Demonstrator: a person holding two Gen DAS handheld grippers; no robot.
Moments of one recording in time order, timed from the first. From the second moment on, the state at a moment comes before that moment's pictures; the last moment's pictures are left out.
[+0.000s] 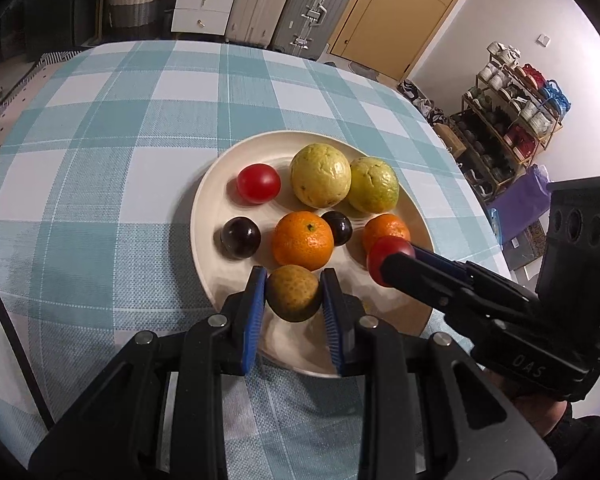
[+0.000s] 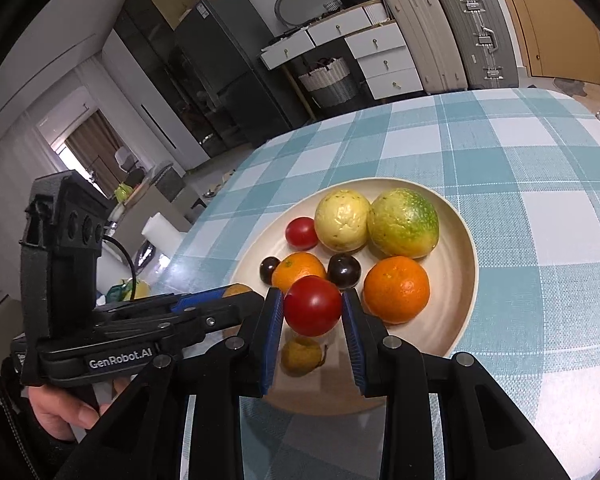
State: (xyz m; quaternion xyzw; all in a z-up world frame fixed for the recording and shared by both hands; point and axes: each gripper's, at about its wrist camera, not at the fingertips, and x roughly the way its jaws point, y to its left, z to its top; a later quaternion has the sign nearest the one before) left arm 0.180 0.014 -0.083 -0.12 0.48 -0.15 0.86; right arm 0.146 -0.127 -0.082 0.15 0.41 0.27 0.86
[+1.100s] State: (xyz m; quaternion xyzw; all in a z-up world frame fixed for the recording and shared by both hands) left arm 0.086 0.015 0.022 -0.06 0.27 -0.05 0.96; right arm 0.075 -0.158 -0.006 0.11 0.24 0.22 0.94
